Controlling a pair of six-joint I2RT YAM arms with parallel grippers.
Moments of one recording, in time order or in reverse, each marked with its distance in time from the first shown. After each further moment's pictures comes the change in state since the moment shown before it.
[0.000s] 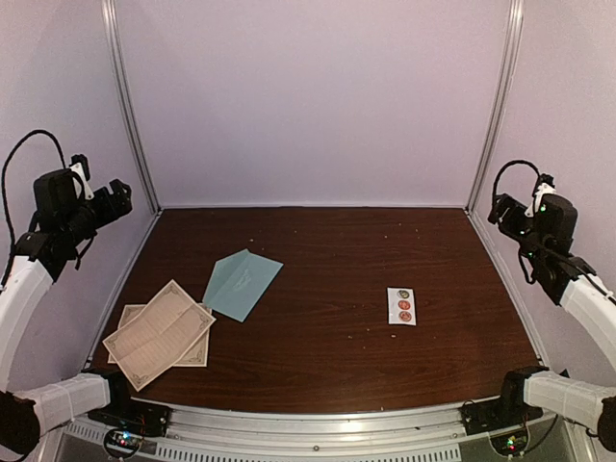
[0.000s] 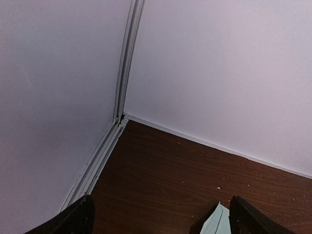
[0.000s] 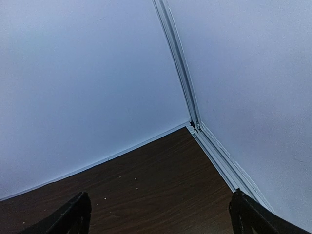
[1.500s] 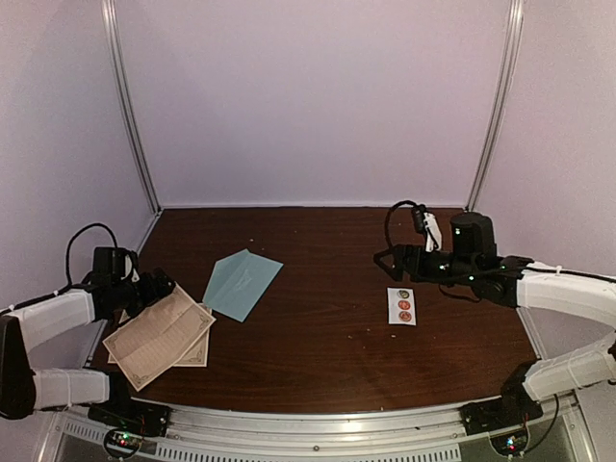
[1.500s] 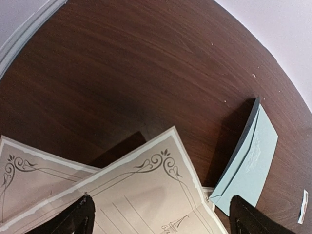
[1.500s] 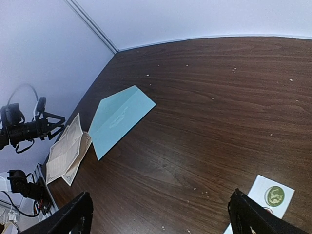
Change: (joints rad) left arm -0.013 0.188 -0.500 0.159 0.245 -0.211; right arm 0.518 0.280 -0.018 0.019 -0.500 0.100
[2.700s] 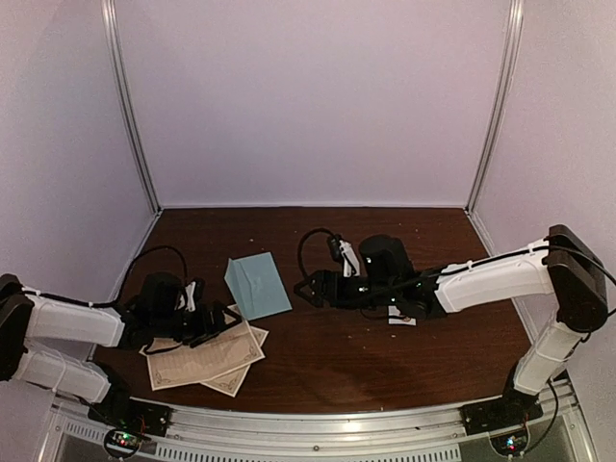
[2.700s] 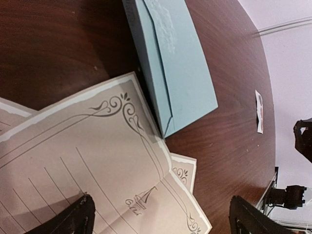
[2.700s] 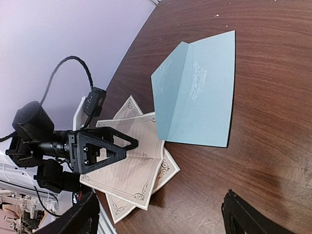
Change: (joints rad) left arm -0.545 0.145 -0.179 0.388 0.151 -0.311; right arm 0.386 0.526 0.236 0.267 0.046 0.298
